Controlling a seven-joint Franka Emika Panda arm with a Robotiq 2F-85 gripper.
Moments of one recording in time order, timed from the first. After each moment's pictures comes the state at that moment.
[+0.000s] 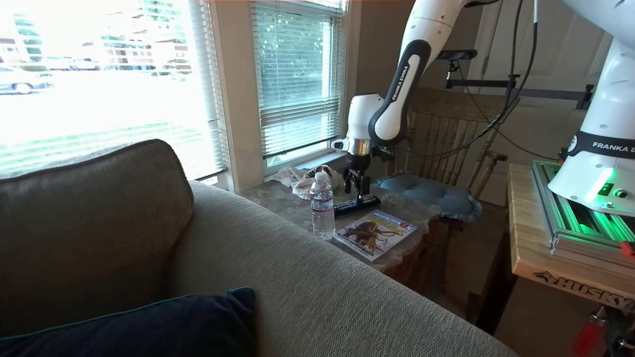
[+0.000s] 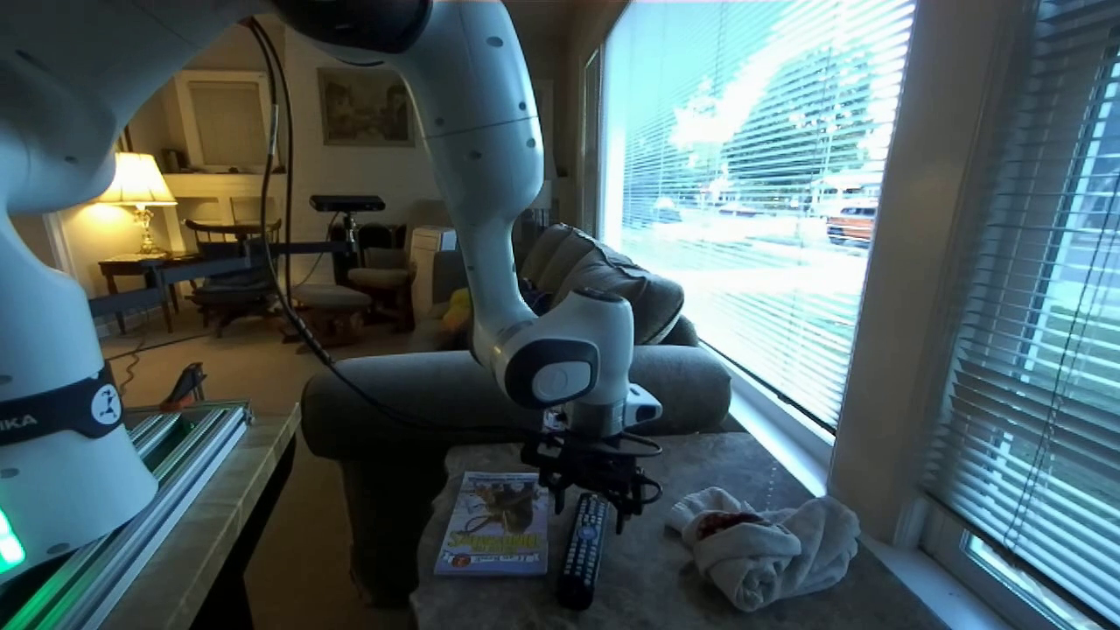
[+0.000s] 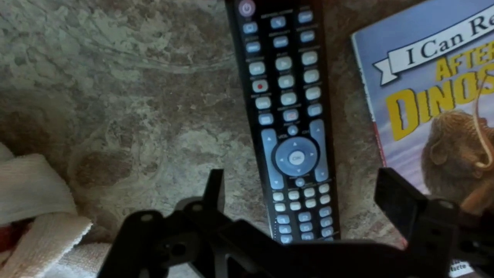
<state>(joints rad) -0.10 0.89 0.13 -2.02 -0.24 2.93 -0.70</state>
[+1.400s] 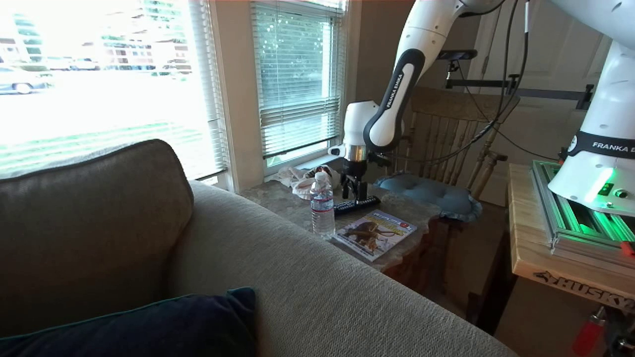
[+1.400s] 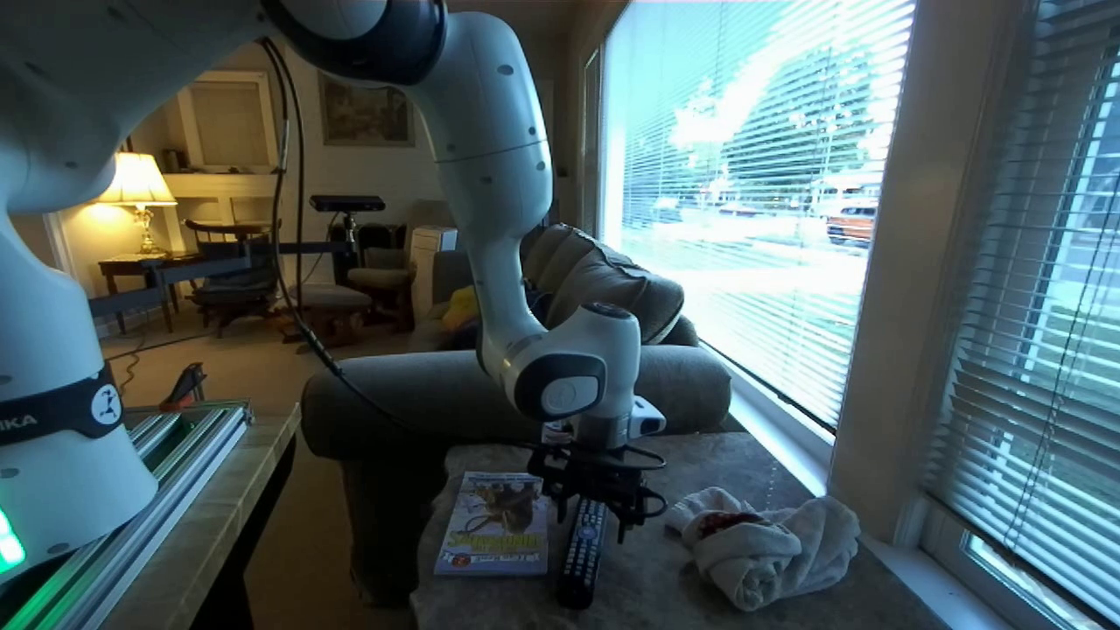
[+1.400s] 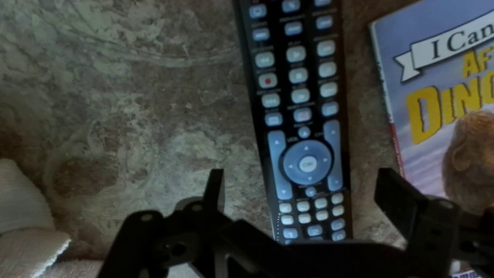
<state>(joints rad) -0.10 0.96 0.13 -1.94 -0.24 2.90 -0.71</state>
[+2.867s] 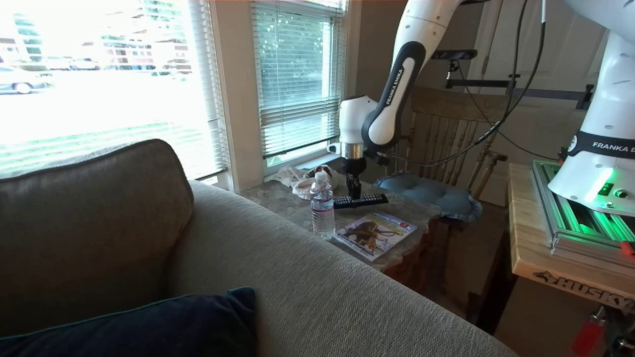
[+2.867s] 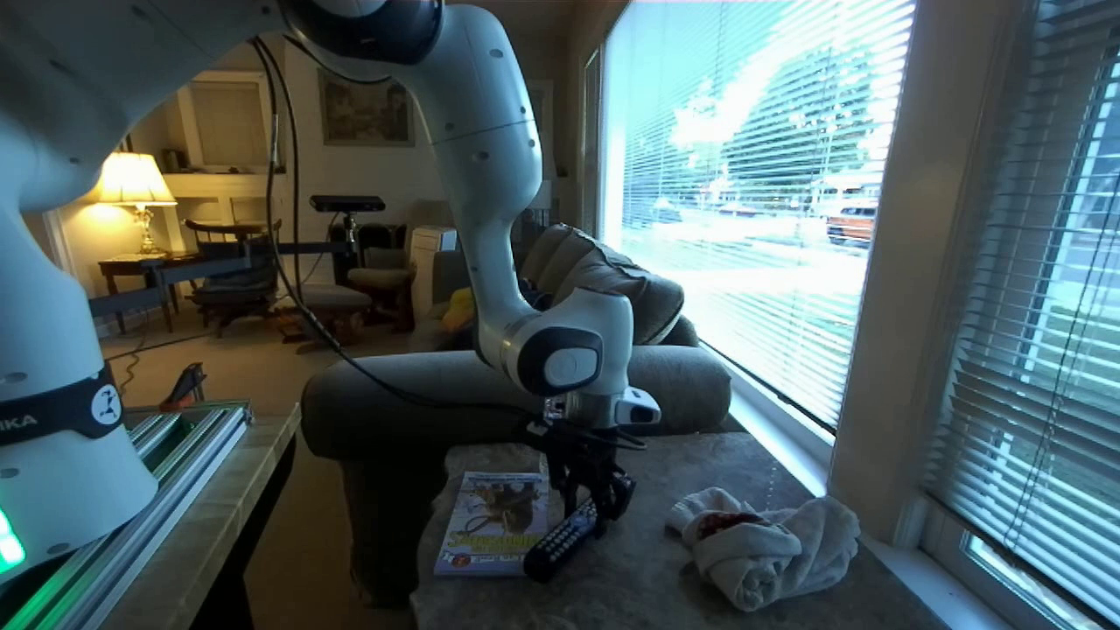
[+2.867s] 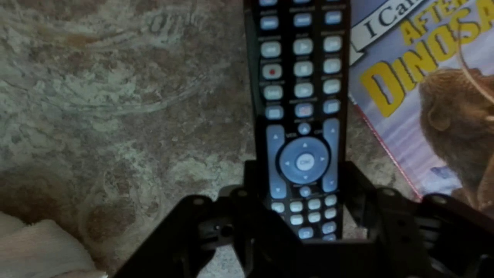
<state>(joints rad) 0.04 0.90 0.04 -1.96 -0.23 2.82 -0.33</state>
